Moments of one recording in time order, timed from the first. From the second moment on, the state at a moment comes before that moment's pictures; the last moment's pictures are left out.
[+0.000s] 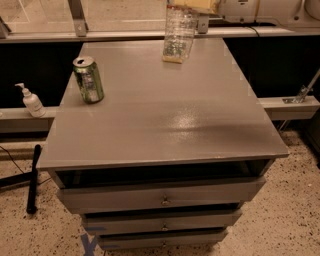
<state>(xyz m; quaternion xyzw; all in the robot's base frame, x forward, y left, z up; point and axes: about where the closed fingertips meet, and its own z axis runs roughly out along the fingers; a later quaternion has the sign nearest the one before) 0.631 -0.062 1.090 -0.69 -0.27 -0.49 0.46</state>
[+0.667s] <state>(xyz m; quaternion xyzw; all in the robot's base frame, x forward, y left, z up) 0.622 -0.063 1.090 -0.66 -0.32 -0.50 0.46</state>
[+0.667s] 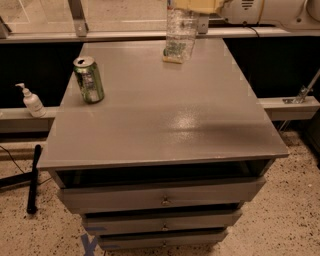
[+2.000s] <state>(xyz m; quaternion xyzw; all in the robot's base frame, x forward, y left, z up) 0.594 -0.083 1.052 -0.59 -0.47 -0.57 0.33</state>
